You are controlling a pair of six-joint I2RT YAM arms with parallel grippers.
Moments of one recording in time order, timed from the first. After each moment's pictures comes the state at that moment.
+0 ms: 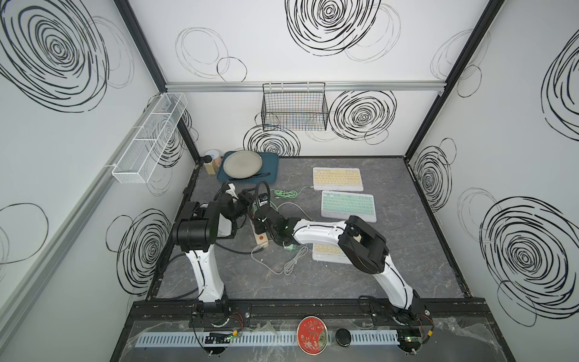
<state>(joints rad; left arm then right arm) 0.06 2.03 0.68 1.06 0.54 -1.15 1.11 2.26 1.62 0.02 0.30 0.53</state>
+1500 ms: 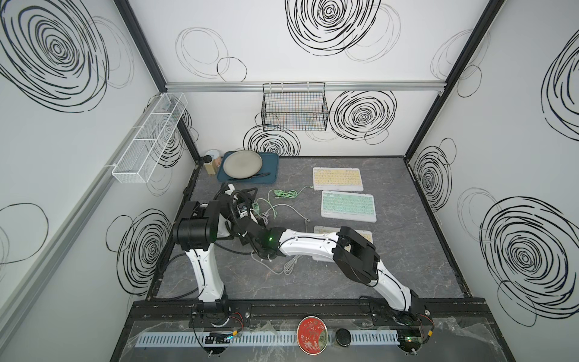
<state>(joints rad) 0.07 2.04 0.68 1.10 0.56 -1.18 1.24 2.31 1.79 -0.11 0.49 0.42</state>
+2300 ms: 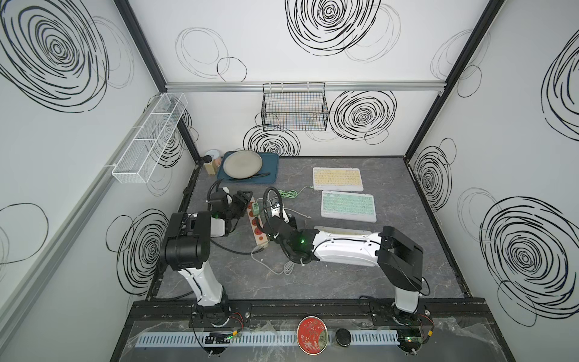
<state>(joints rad) 0.12 1.79 0.67 0.63 0.48 -1.05 1.20 1.89 1.30 -0.03 0.72 0.45</state>
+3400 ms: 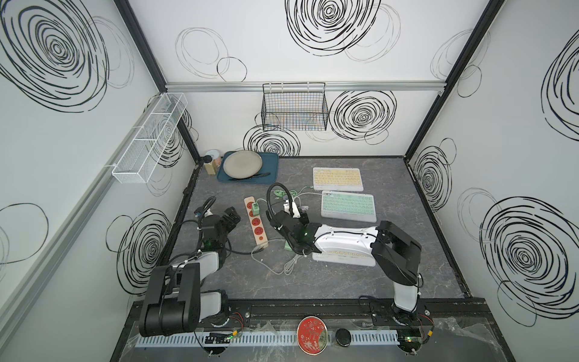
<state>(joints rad) 0.12 1.30 0.27 0.57 -0.03 -0.72 1.12 1.95 1.31 -0.12 0.86 0.40</state>
